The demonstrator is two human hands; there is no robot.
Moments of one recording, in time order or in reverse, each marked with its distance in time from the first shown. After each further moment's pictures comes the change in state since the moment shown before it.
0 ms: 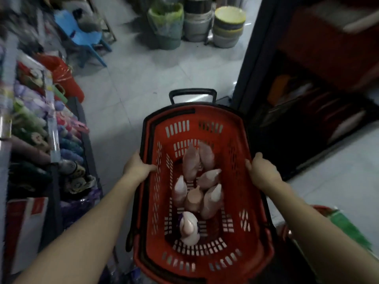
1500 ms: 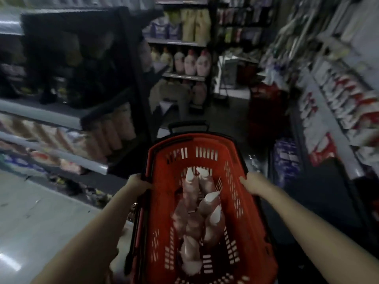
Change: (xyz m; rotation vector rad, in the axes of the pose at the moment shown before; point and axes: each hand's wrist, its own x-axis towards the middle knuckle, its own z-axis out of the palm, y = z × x) left_hand -0.853 0.016 0.473 0.957 -1.672 1.163; right_hand -0.900 0.413 0.084 0.813 0.592 1.881
